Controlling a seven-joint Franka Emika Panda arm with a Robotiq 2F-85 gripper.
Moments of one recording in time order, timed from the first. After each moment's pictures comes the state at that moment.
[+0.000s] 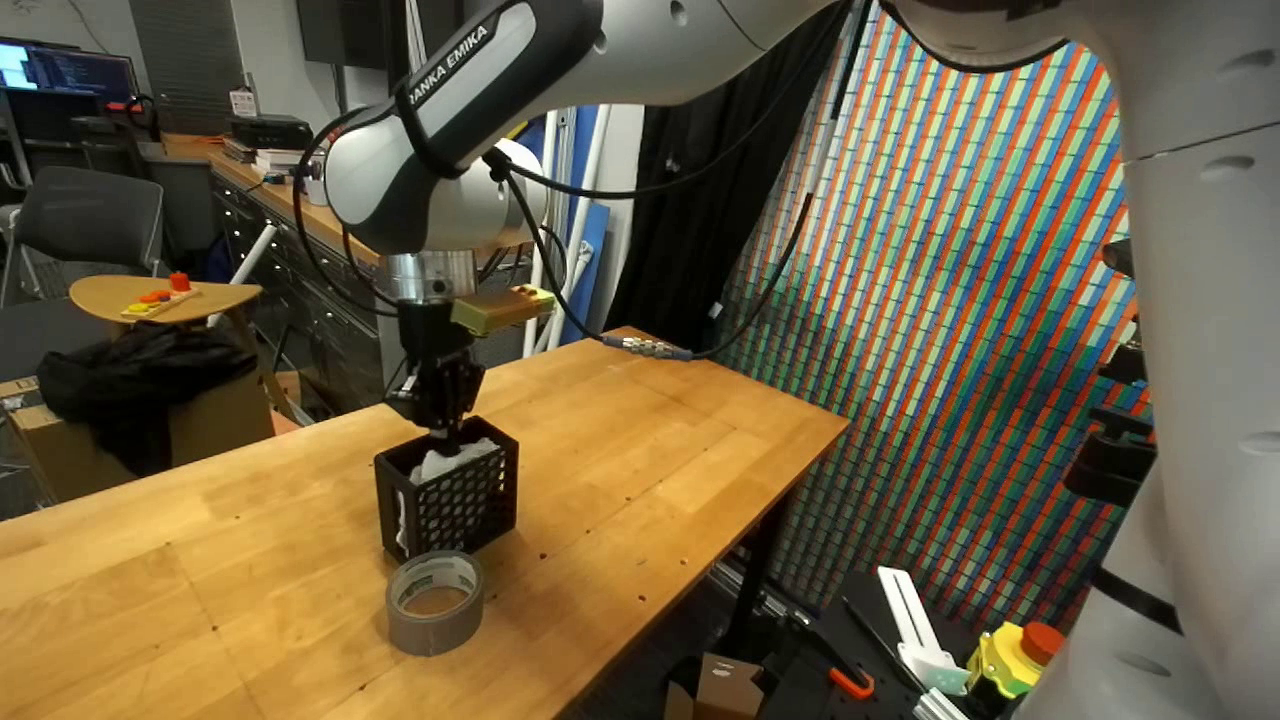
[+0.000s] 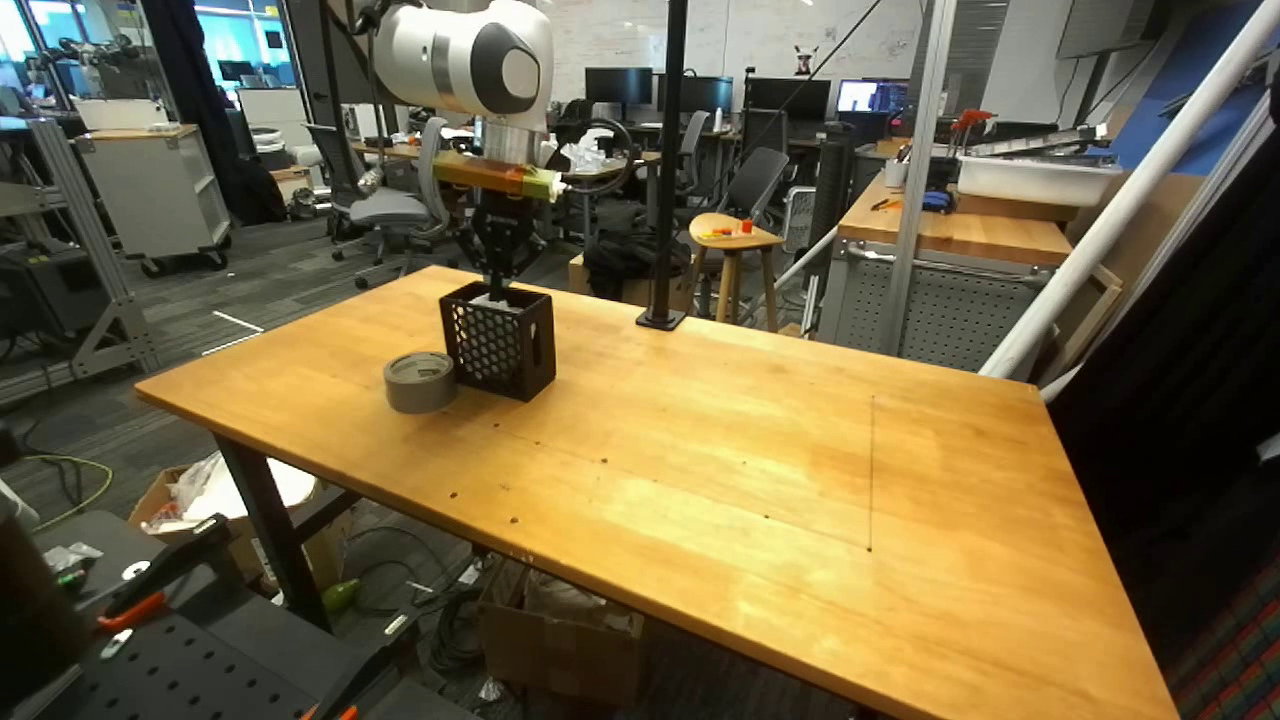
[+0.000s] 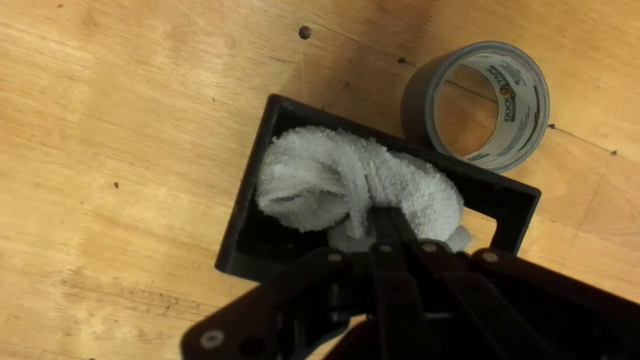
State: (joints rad) arm 0.04 0.47 0.11 -1.79 0.03 2.09 -0.28
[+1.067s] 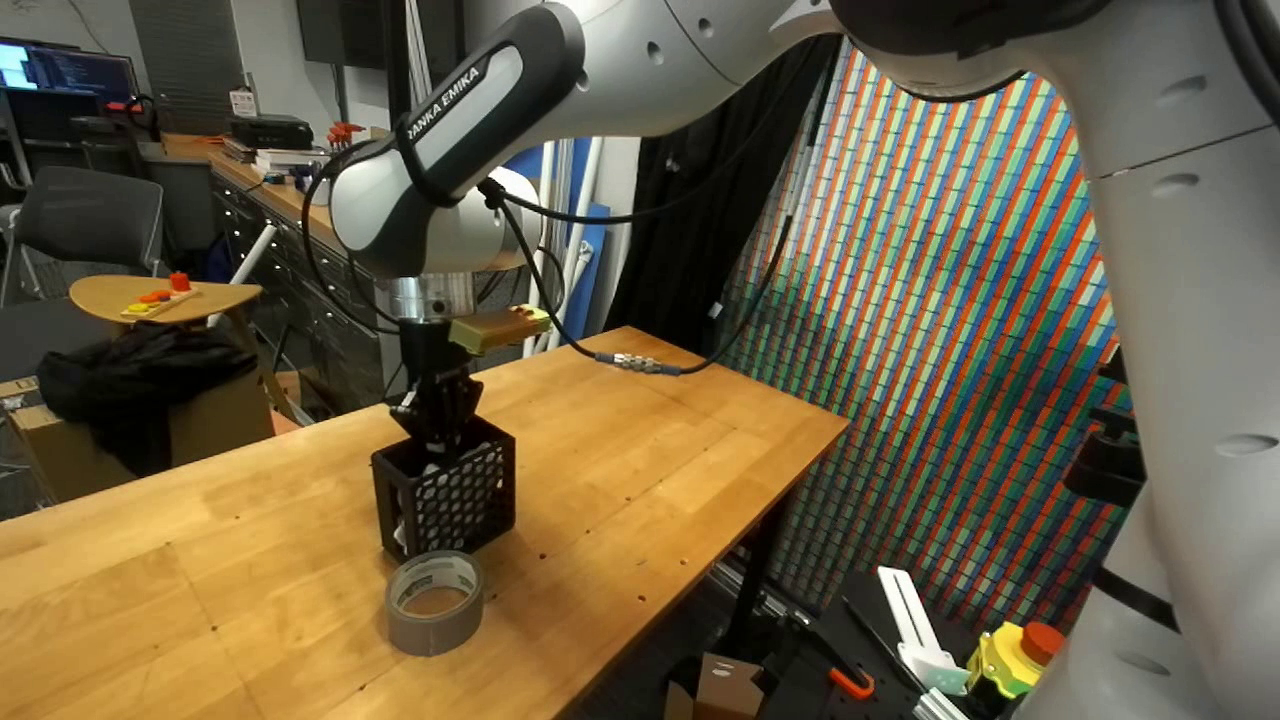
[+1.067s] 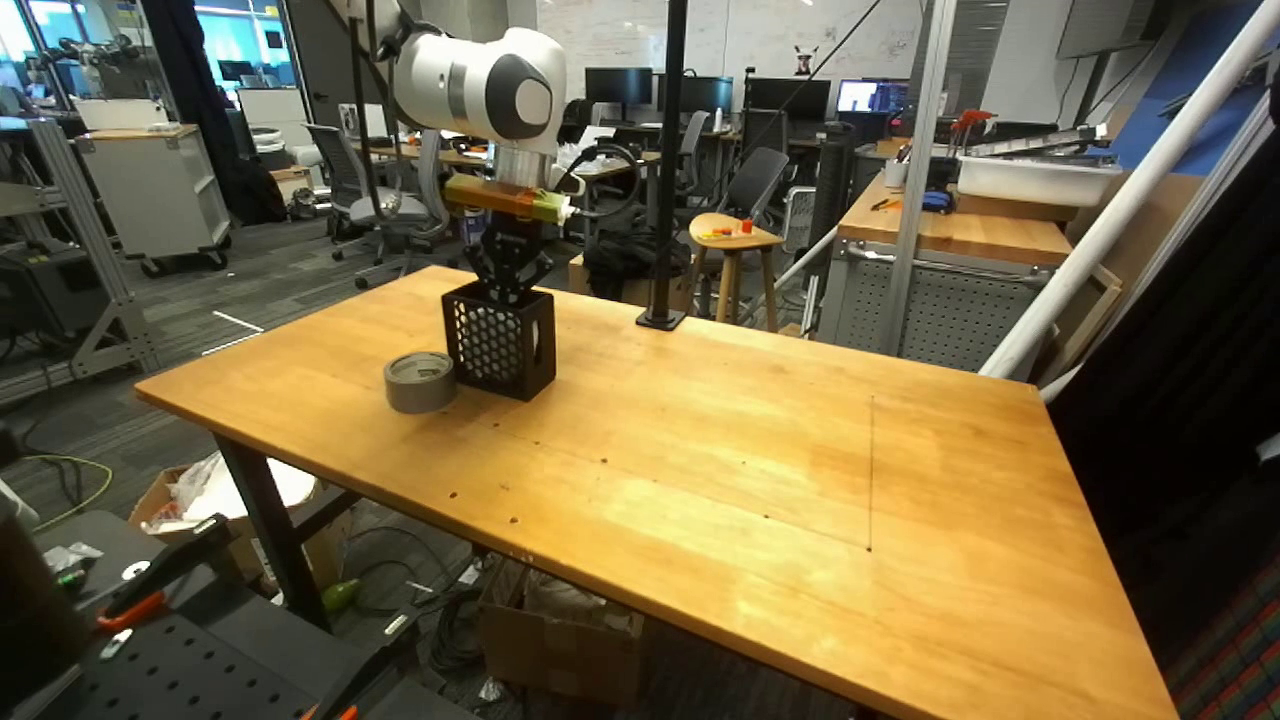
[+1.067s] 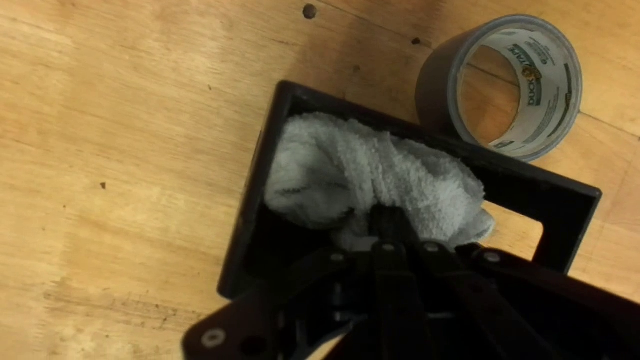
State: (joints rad) arm 0.02 0.55 0.11 -1.75 0.04 2.11 -0.28
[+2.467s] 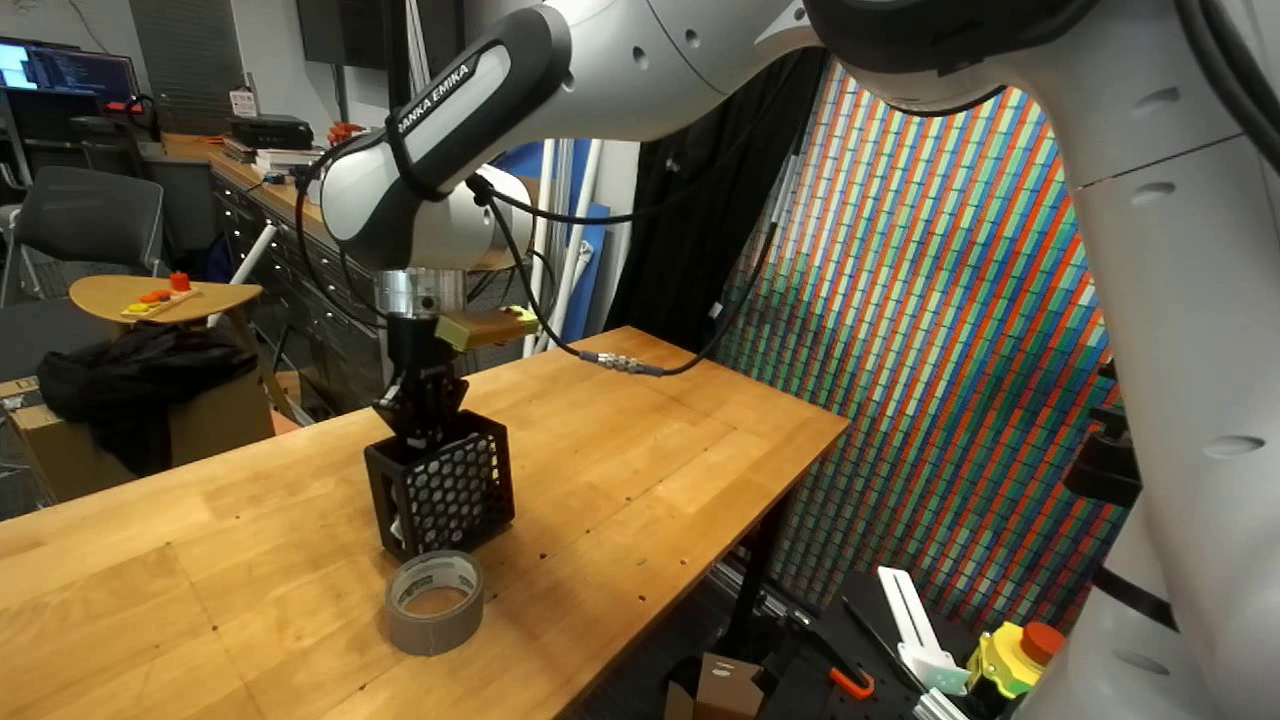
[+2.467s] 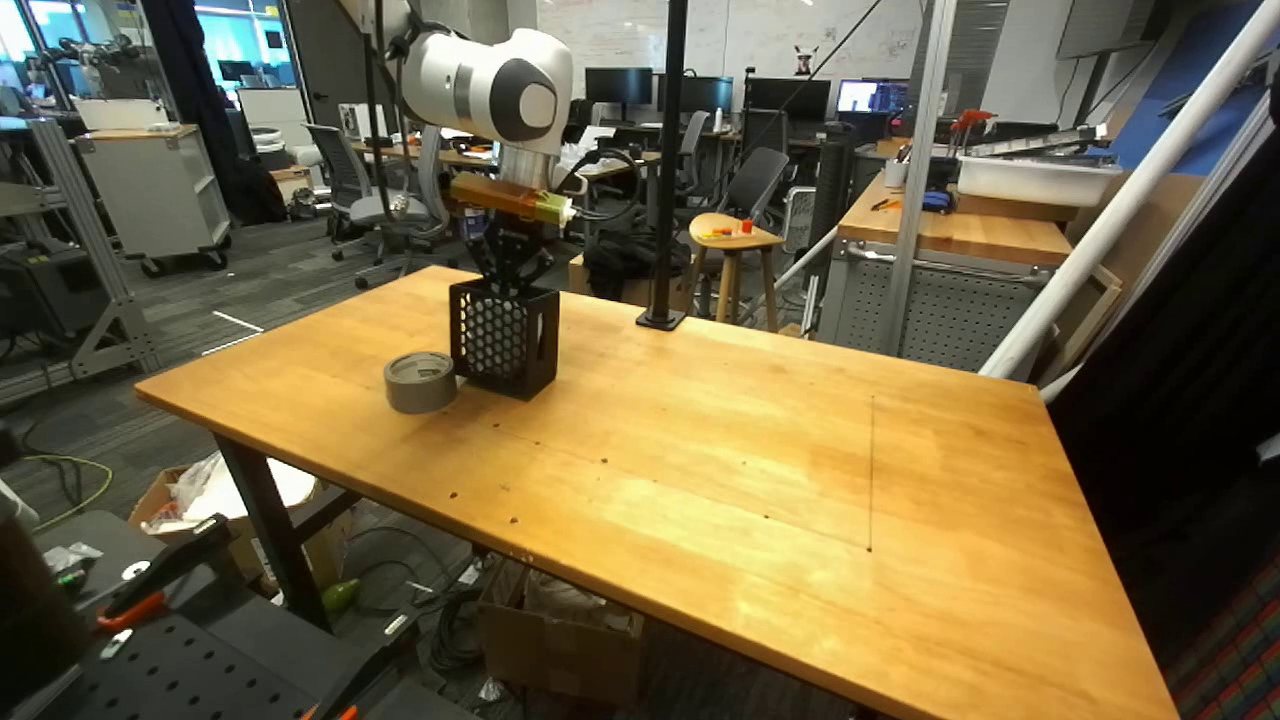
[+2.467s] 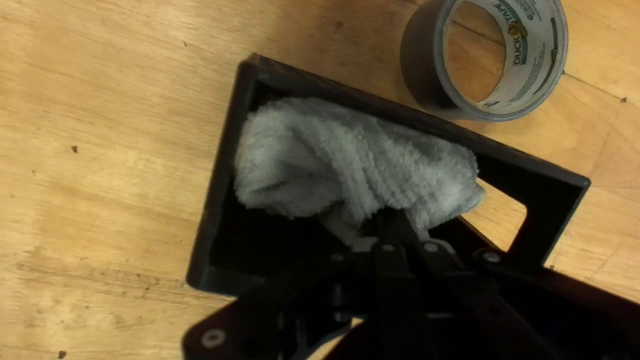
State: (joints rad) arm 0.01 0.58 0.13 -1.70 0.09 2.12 -0.30
